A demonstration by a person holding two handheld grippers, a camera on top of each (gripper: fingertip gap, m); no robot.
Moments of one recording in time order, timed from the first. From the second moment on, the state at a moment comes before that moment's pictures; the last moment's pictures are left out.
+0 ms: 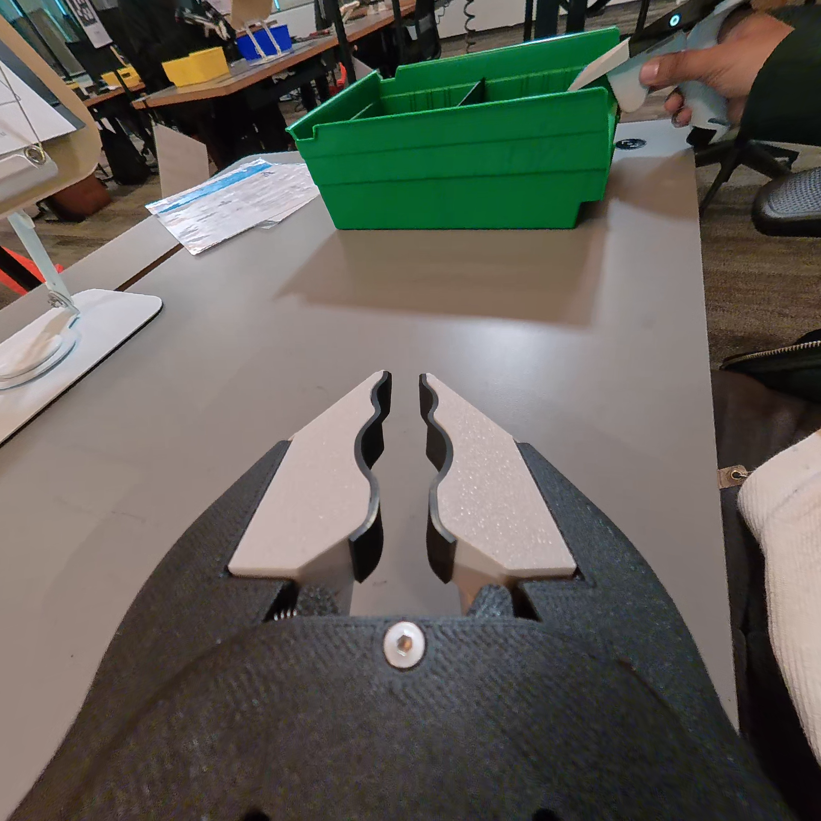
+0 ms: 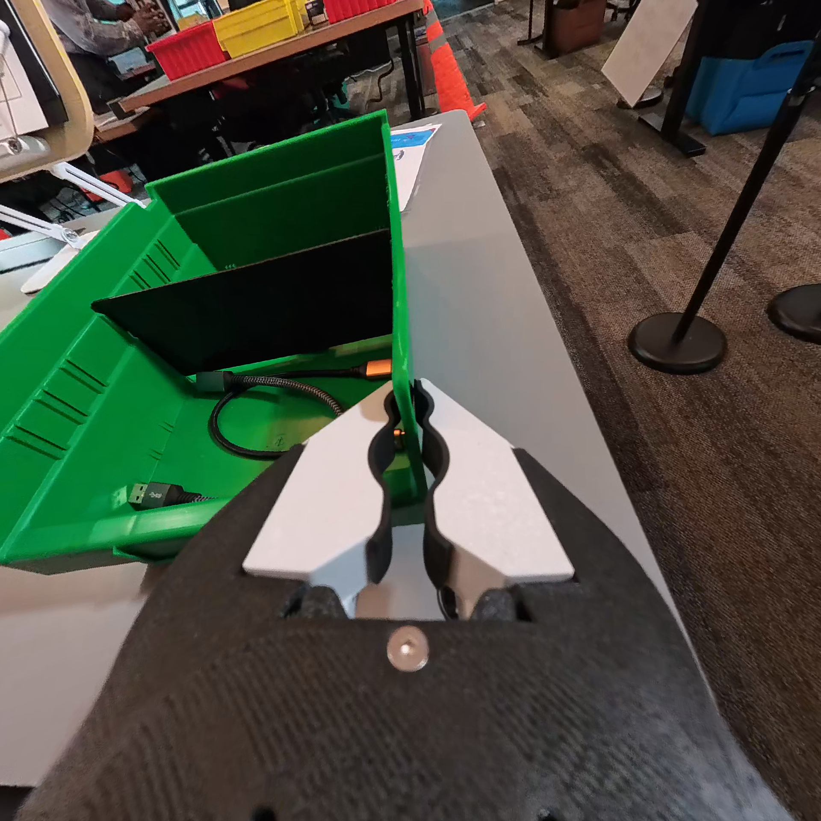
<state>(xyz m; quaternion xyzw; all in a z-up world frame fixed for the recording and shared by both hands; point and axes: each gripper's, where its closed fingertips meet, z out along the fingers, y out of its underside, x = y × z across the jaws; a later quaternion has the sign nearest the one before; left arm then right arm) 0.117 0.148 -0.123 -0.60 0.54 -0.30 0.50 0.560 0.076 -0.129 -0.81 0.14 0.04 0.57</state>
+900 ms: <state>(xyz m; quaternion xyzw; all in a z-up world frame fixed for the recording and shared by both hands) 0.115 0.145 -0.118 -0.62 0.51 -0.37 0.46 0.561 0.076 -0.130 -0.80 0.15 0.03 0.58</state>
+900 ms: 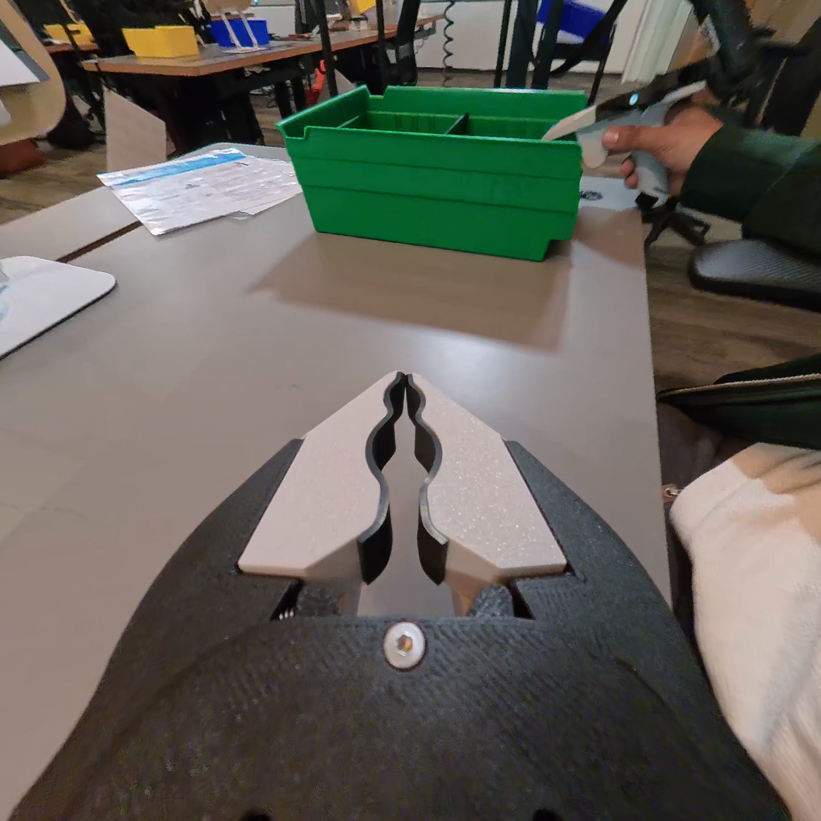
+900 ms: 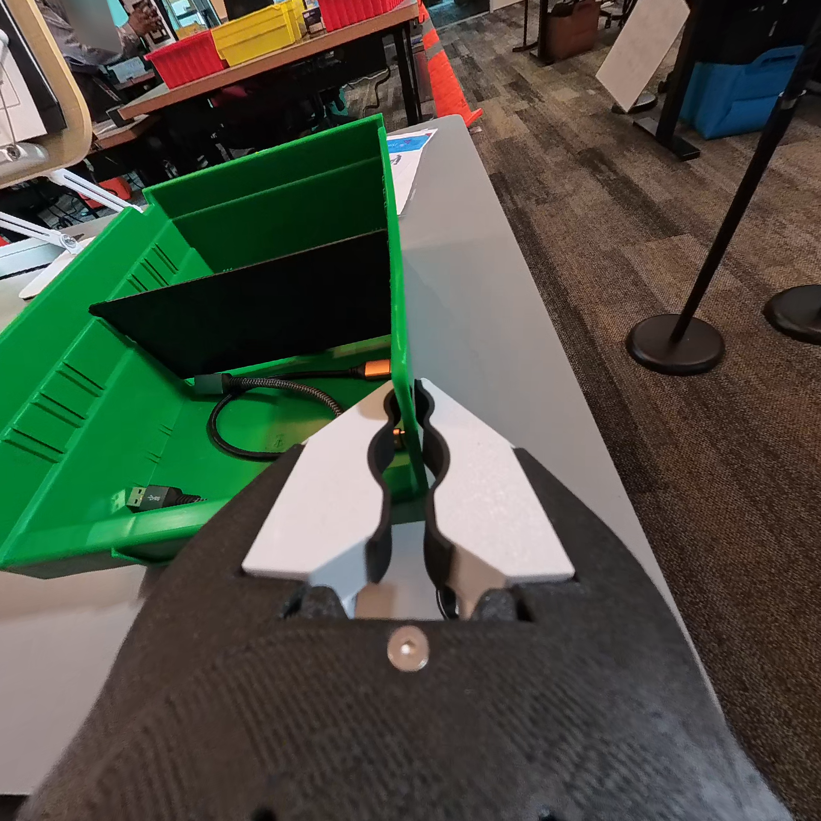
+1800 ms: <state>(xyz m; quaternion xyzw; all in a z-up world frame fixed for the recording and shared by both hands) 0.111 0.145 -0.107 -0.64 0.45 -0.48 0.38 0.561 0.076 -0.130 -0.80 0.15 0.04 0.58</state>
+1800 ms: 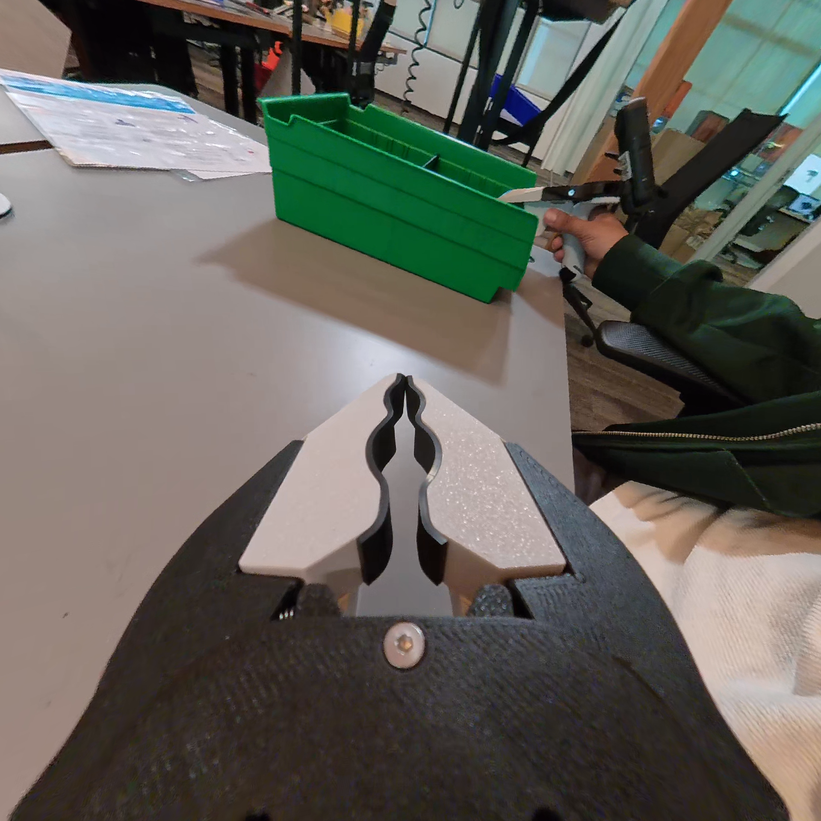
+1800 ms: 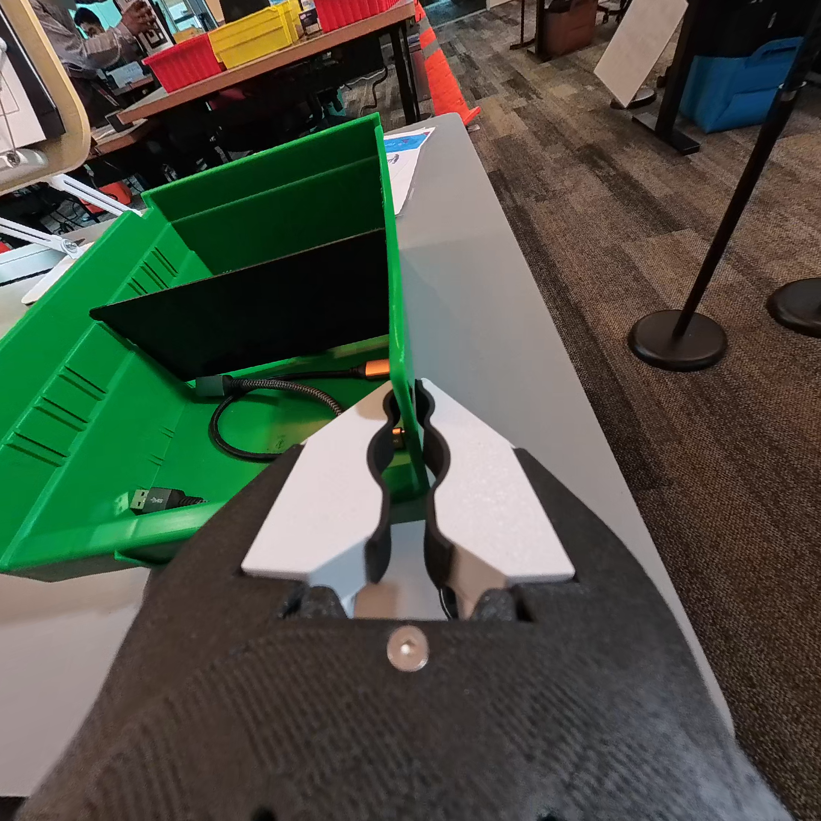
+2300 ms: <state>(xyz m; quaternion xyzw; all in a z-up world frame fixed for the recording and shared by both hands) 0.107 0.155 -0.111 -0.65 0.44 -0.47 0.40 0.561 0.076 -0.130 -0.80 0.16 0.03 0.58</state>
